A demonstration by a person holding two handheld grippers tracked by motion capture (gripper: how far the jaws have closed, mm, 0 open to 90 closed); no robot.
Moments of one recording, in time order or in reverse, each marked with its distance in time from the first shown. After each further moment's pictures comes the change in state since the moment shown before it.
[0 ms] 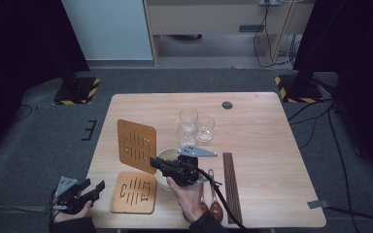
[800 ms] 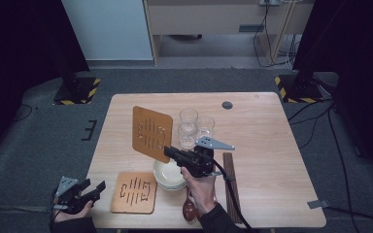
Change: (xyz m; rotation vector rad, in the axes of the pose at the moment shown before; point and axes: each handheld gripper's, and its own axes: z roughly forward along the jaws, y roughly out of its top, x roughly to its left) left arm 0.000 -0.001 0.002 0.006 0.005 0.005; right arm -0.018 0.025 -0.029 -0.073 -0.046 0.001
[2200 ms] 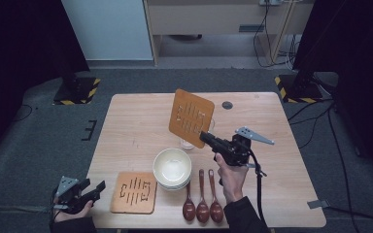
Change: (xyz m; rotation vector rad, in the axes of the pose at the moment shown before) left arm 0.000 0.000 0.000 -0.001 0.007 0.008; right arm -0.051 0.031 -0.064 -0.117 -0.150 0.044
